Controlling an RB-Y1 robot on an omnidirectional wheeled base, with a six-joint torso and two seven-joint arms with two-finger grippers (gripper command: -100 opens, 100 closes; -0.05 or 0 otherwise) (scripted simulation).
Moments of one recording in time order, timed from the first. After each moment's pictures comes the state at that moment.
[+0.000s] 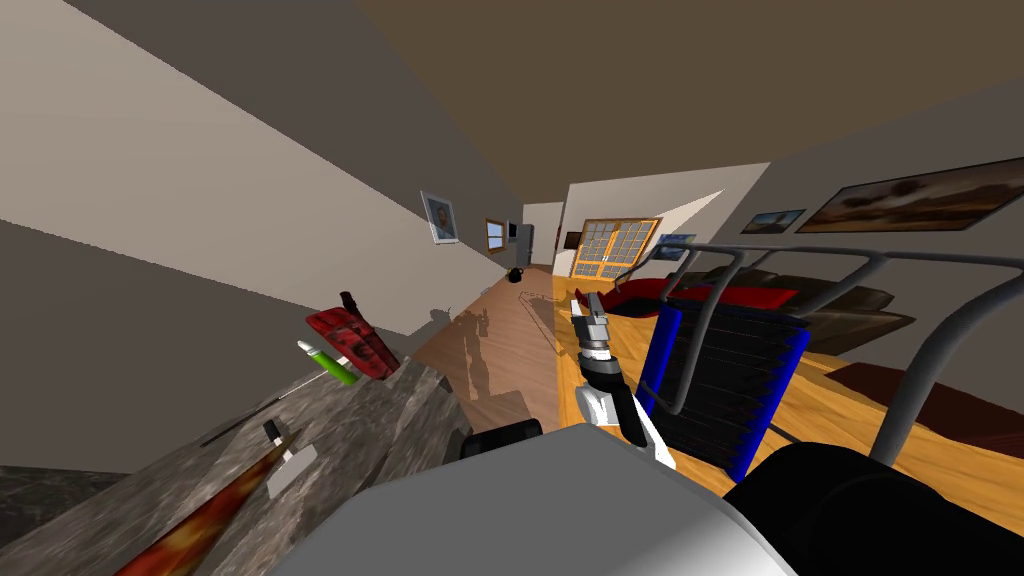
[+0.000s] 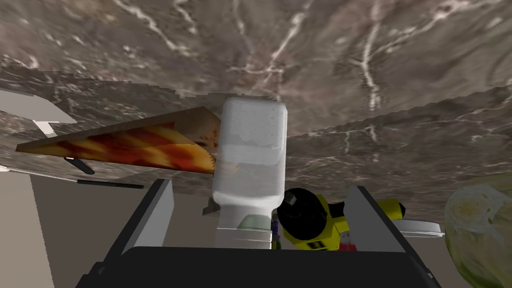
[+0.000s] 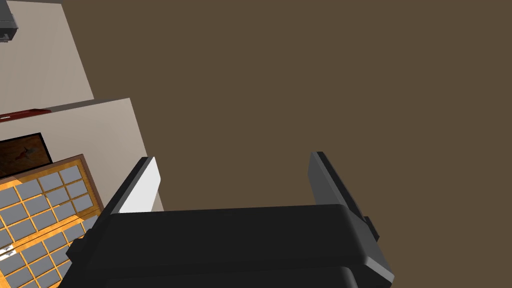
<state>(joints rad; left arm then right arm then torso) 1.00 0.39 0.48 -2.31 0.11 1.13 -0.36 0.51 -0.04 -0.03 -2.30 -0.03 -0.54 0.06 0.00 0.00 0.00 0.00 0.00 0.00</state>
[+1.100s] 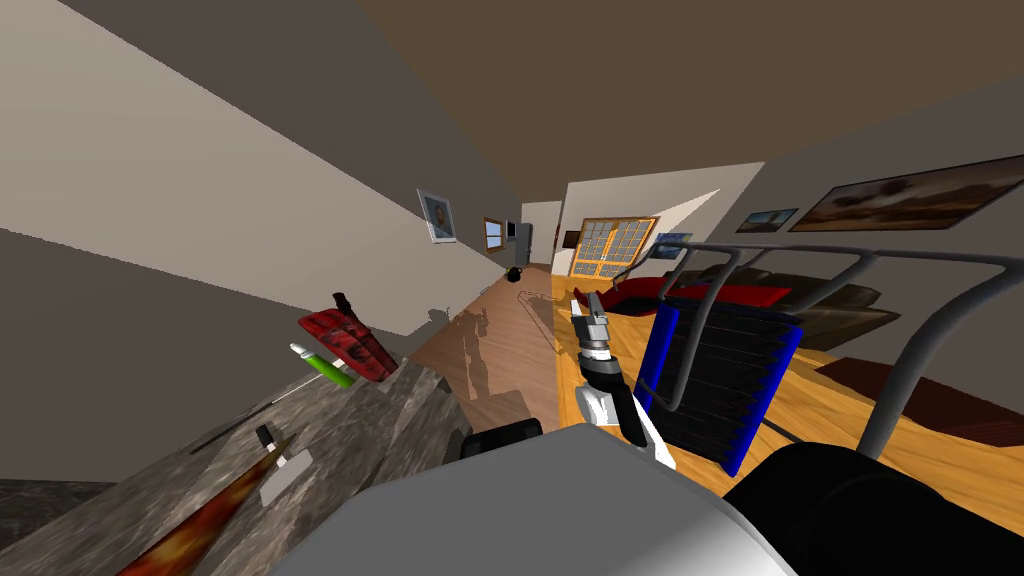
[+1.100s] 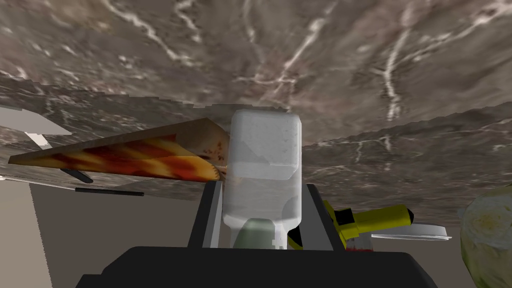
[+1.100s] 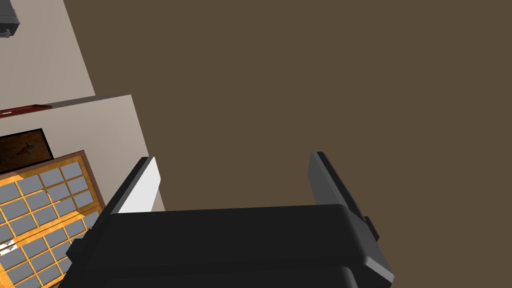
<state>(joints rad) 0.97 0.40 0.47 -2.24 0.10 1.09 -0.36 0.51 -0.04 -0.03 -2.30 -0.03 -0.54 0.06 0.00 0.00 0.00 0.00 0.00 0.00</state>
